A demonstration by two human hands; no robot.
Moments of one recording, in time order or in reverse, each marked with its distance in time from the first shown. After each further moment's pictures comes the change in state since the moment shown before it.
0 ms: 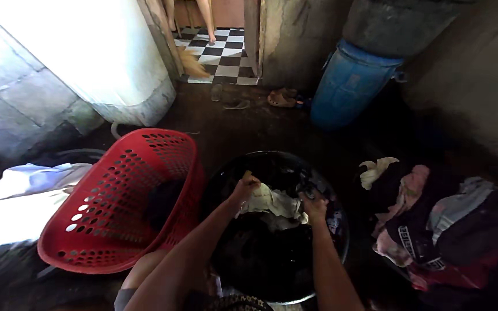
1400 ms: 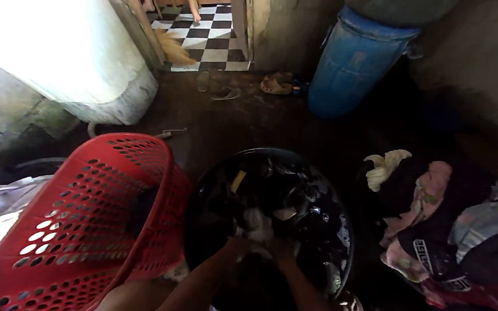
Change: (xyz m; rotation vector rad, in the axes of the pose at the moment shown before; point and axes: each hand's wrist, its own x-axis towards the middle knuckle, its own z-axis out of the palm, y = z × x) left_hand -0.016 -0.140 0.057 1.004 -0.682 -0.482; right_hand -0.033 0.144 0.101 -0.639 -0.681 -0.108
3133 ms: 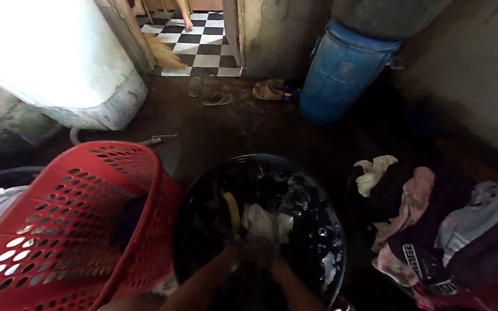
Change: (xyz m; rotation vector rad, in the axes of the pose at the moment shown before) left_hand 0.009 -0.005 0.006 -0.332 -0.004 -0.120; right_hand -0.003 -0.010 -0.015 0.232 -0.059 0.001
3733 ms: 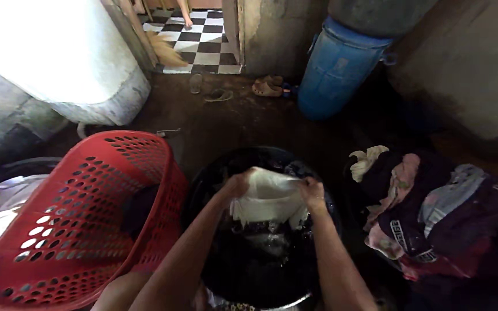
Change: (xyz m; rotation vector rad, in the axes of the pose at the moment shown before) left_hand -0.098 0.079 -0.139 -0.033 0.460 0.507; right_hand -0.065 -0.092 -0.181 0.291 0.758 -0.154
